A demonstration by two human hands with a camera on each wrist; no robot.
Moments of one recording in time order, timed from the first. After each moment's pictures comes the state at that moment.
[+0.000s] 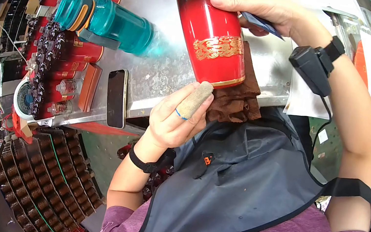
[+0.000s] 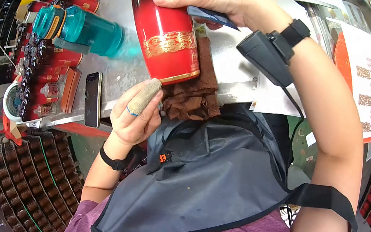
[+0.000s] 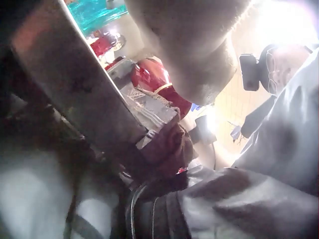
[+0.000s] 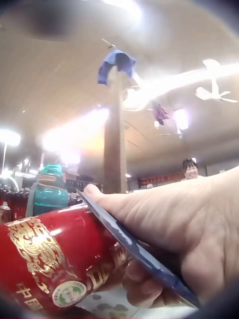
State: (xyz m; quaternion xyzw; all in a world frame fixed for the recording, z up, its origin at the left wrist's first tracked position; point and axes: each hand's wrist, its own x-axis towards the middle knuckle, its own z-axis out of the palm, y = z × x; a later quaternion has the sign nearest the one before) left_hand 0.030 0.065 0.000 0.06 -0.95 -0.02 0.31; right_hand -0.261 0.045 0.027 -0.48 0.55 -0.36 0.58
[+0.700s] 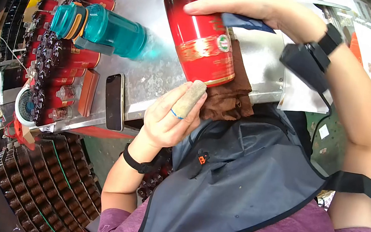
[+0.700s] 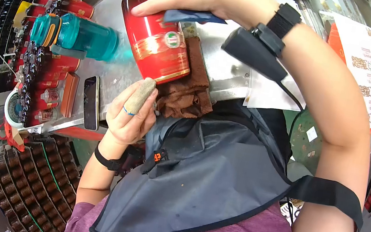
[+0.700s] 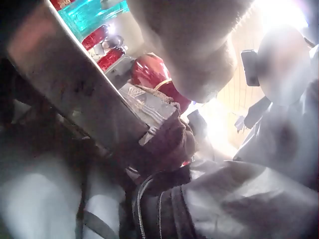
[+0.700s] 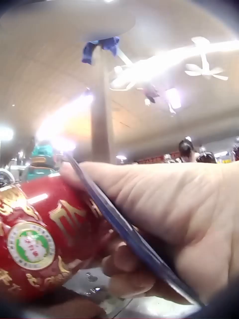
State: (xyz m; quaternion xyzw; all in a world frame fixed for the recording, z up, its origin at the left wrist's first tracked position) left_hand 0.026 0.064 0.009 0.05 -0.96 0.00 0.29; right_hand -0.255 0.037 0.024 -0.50 0.52 -0.40 0.57
